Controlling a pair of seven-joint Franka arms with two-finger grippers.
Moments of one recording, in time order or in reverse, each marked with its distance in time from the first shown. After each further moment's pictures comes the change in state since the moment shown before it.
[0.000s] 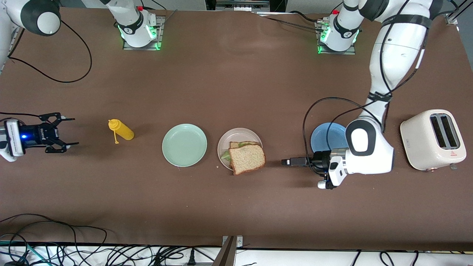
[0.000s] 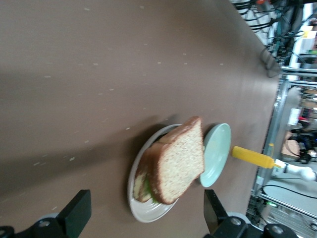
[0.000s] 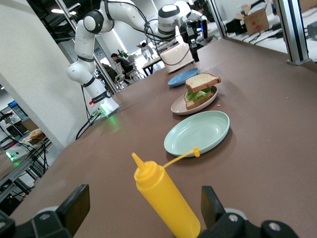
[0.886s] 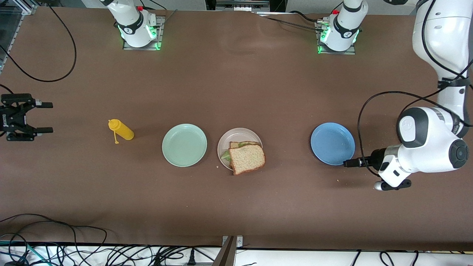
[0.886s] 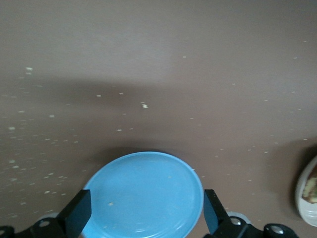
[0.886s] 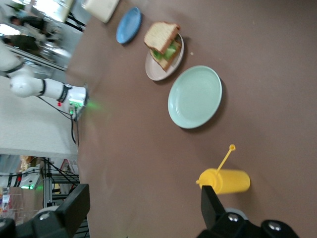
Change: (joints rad) left arm 0.162 -0.143 0.008 -0.002 0.738 -0.096 -0.263; right arm 0.193 -0.330 0.002 0.120 -0.294 0.002 0.879
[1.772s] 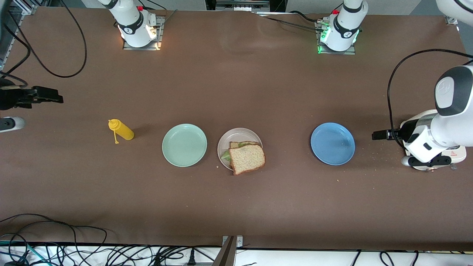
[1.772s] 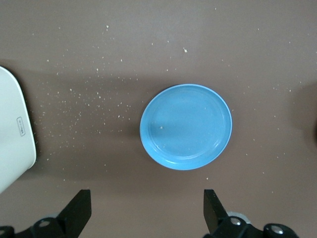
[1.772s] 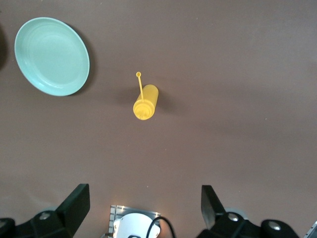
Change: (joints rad) left arm 0.009 -0.236 0.004 -0.018 0.126 -0.321 -0.008; right arm 0.390 -0.167 -0.097 -0.030 -0.603 0.117 0.730
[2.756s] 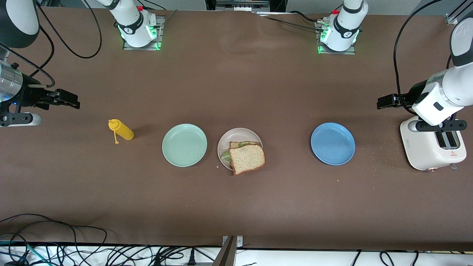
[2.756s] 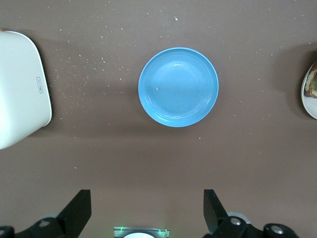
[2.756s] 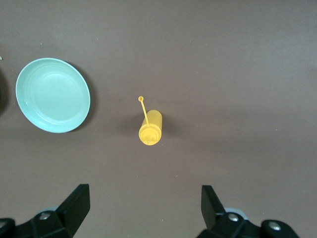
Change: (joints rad) left arm -0.004 -0.186 -0.051 -0.047 0.026 -0.157 -0.053; right arm 0.058 -0.231 0.003 -0.415 -0.018 0.336 0.164
